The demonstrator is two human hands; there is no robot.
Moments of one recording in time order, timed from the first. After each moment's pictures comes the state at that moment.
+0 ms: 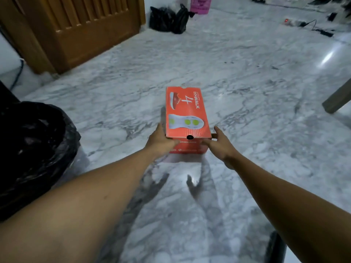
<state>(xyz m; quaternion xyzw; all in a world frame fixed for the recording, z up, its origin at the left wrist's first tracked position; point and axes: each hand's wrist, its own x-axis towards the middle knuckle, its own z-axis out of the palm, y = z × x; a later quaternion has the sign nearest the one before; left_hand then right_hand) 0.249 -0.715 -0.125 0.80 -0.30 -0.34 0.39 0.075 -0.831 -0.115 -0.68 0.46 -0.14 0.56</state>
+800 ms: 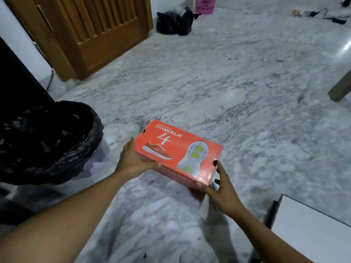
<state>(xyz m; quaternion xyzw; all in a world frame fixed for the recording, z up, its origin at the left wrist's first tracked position) 0.268 -0.567 -0.158 0.87 -0.31 -0.21 0.33 -0.032 -0.681 -0.159 -0.70 0.36 -0.22 0.58</state>
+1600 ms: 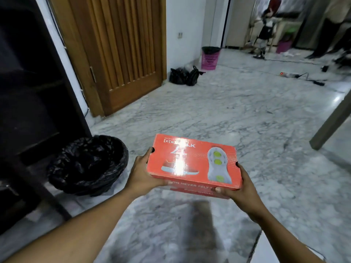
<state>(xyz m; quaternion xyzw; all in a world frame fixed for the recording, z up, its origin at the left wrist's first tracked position) 0.202 -0.518 -0.010 0.76 -0.42 -0.13 0.48 -0.076 -0.703 -0.017 -0.70 0.29 -0.29 0.59</state>
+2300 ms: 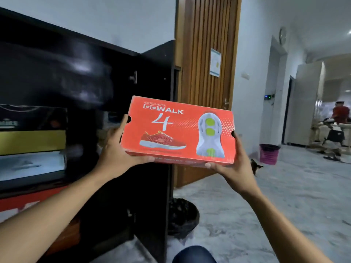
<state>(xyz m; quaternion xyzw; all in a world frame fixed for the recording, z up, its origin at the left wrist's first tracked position) 0.079 -0.112 0.390 0.71 -0.37 0.31 0.51 -0.056 -0.415 0.362 -0.75 -0.10 -0.45 0.48</state>
